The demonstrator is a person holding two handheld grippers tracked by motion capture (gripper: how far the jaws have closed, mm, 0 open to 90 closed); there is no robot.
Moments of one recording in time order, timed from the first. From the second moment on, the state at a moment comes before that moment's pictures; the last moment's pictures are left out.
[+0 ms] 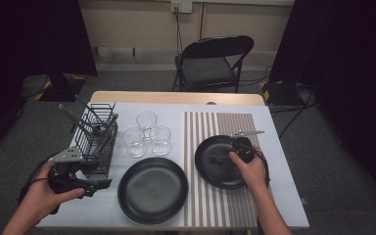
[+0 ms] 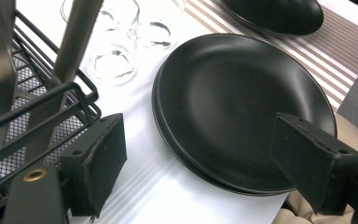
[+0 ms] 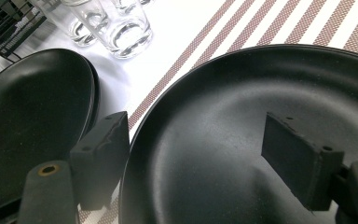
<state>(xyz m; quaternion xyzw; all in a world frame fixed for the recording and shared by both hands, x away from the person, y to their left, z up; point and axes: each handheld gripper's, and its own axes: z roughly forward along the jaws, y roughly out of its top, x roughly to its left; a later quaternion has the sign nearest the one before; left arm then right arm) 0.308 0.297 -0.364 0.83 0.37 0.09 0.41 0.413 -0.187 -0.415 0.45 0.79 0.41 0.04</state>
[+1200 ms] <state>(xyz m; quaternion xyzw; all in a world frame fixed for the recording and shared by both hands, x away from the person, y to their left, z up) 0.321 0.298 -0.342 0.84 0.36 0.09 0.39 0.405 -0.184 -0.410 0.43 0.81 0.40 0.05</state>
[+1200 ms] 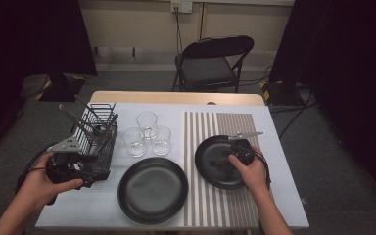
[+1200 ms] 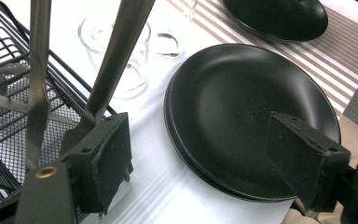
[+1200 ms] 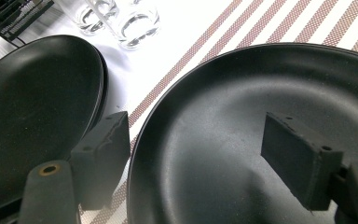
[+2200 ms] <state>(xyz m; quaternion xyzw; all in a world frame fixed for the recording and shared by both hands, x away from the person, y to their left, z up) 0.339 0.301 -0.322 0.85 0.35 0.12 0.38 0.406 -0.186 -0.408 0.43 0.81 0.40 0.05</state>
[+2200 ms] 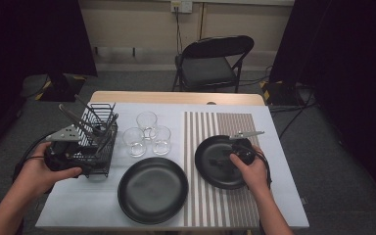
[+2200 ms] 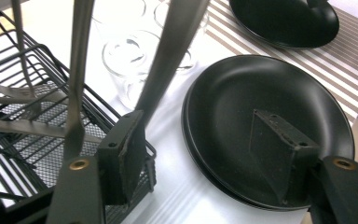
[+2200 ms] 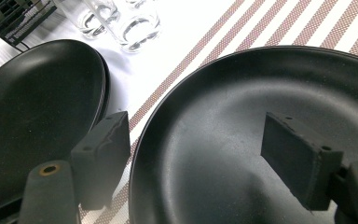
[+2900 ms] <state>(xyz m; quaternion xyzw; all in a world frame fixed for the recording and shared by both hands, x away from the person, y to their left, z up) 0.357 0.305 -0.323 0.85 0.34 0.13 0.38 0.406 -0.186 -0.409 0.43 0.81 0.40 0.05</state>
